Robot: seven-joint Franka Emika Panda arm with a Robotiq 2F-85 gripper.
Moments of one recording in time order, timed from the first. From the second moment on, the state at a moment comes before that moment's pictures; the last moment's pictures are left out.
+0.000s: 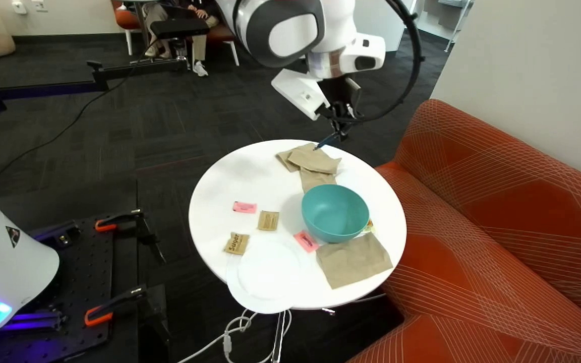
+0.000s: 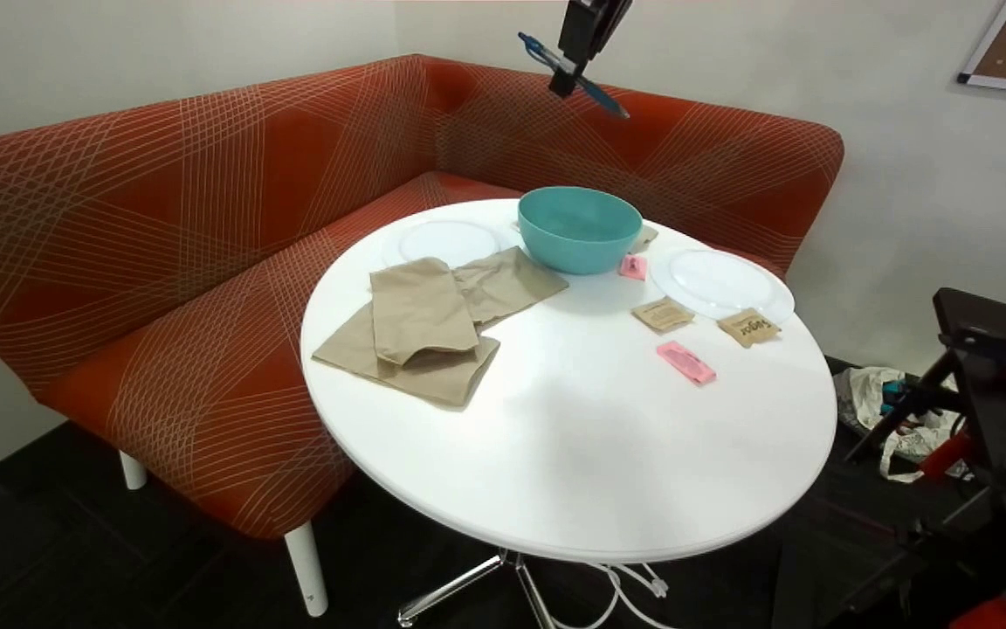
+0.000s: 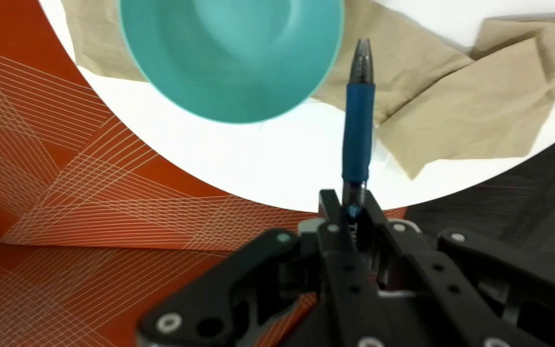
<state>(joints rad) -0.06 0.25 0.05 -2.09 0.02 2.73 -0.15</state>
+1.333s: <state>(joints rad) 0.17 0.31 0.08 -2.43 -0.07 2.87 0.13</state>
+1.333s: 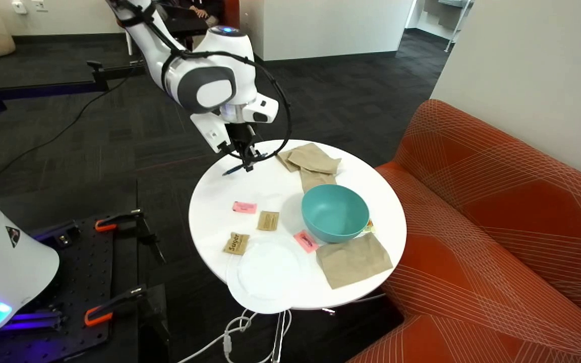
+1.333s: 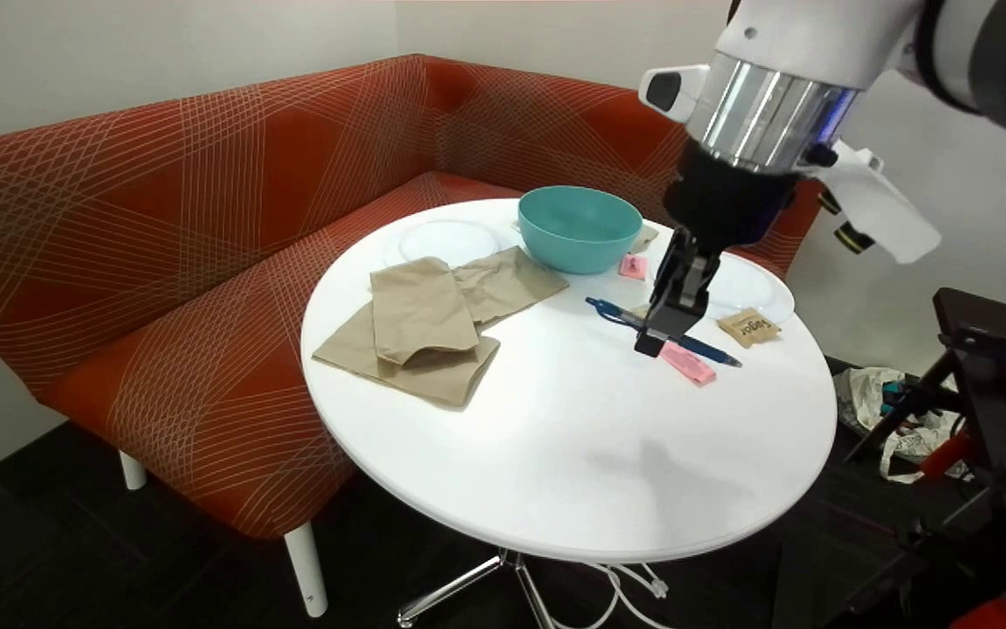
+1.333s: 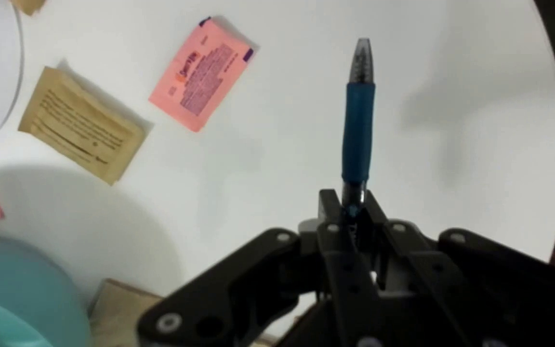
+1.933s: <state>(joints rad) 0.31 0.44 -0.08 -2.37 -0.14 2.95 0.22</state>
